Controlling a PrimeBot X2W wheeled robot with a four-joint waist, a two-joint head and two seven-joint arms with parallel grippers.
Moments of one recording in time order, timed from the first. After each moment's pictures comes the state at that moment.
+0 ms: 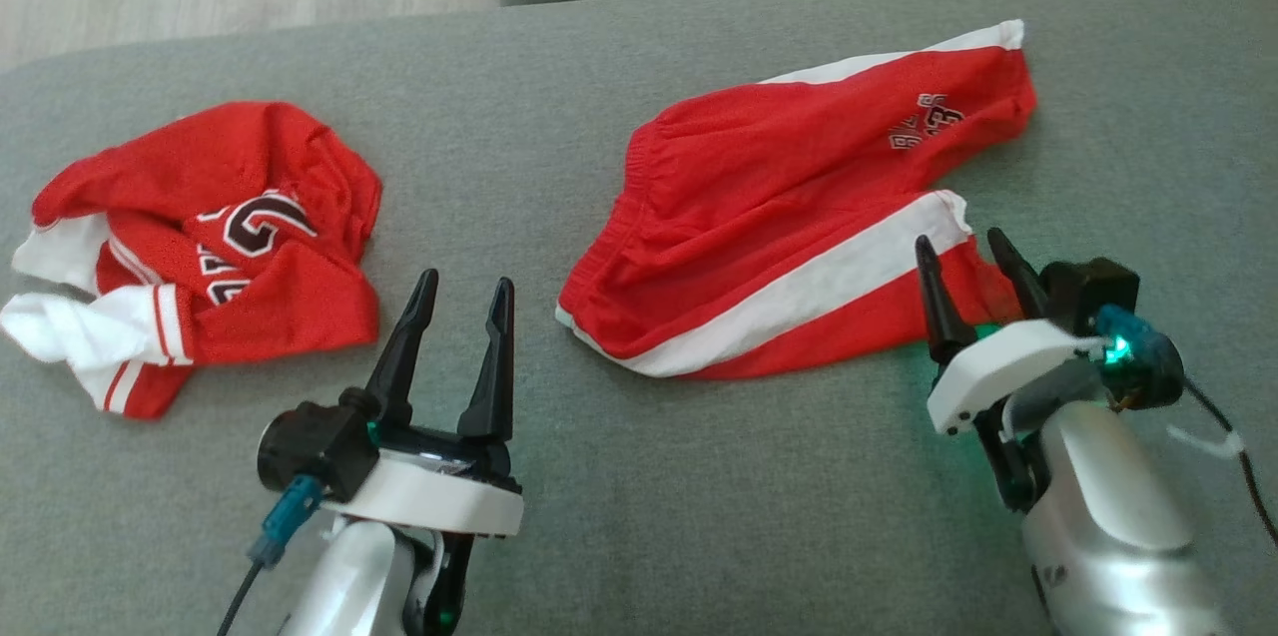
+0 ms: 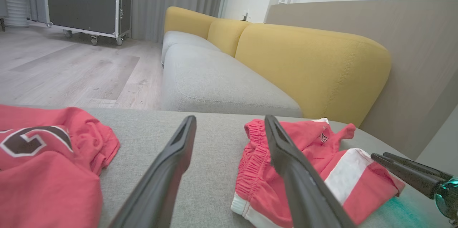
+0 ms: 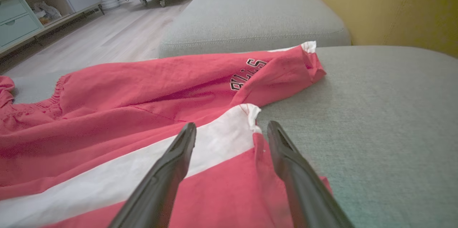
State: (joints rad) left arm -0.18 0.05 -0.29 0.26 -0.32 -0.12 -0.25; right arm -0.40 -0.05 0.06 0.69 0.10 0.13 -0.15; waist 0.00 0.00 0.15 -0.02
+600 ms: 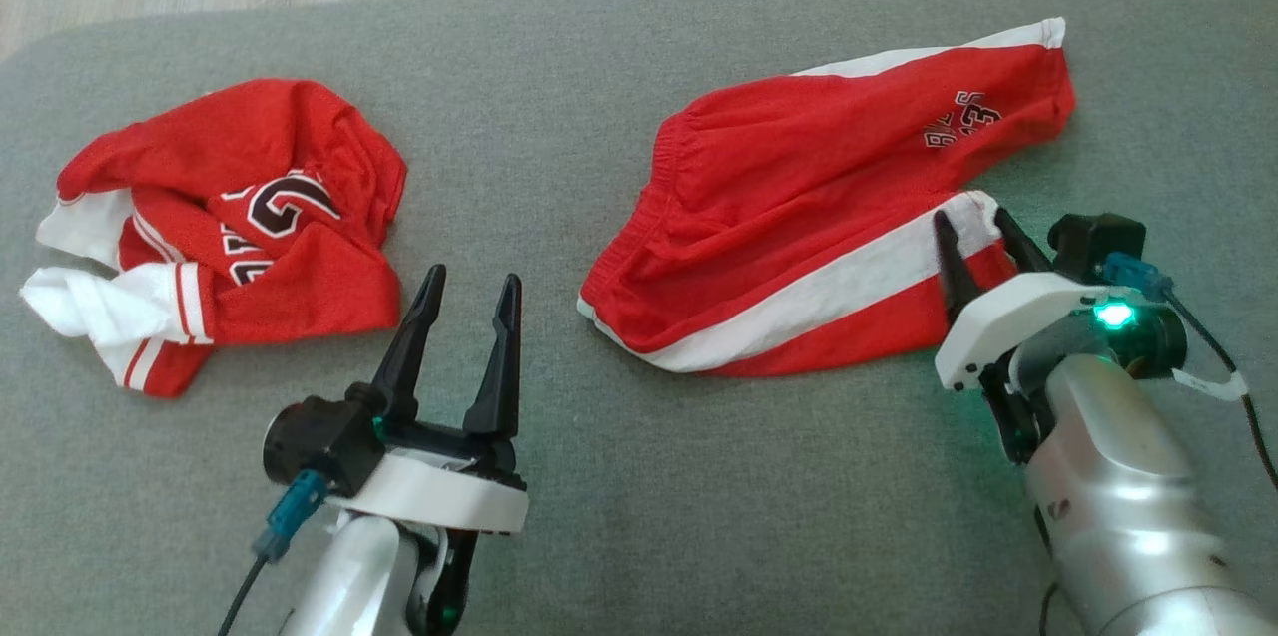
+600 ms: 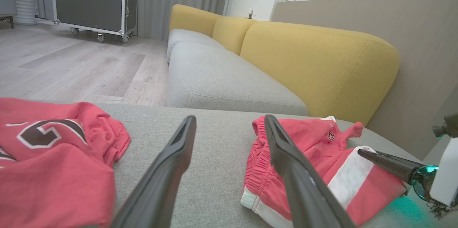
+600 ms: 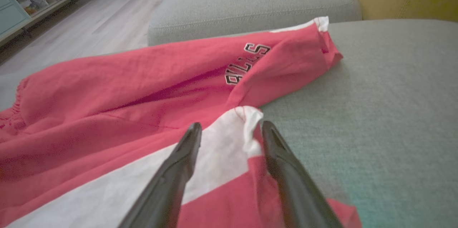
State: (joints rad) left arm -0.19 0.05 -0.30 0.26 -0.32 -0.13 -0.25; right arm -0.60 -0.07 0.03 0.99 0.13 0.13 -0.15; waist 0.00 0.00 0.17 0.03
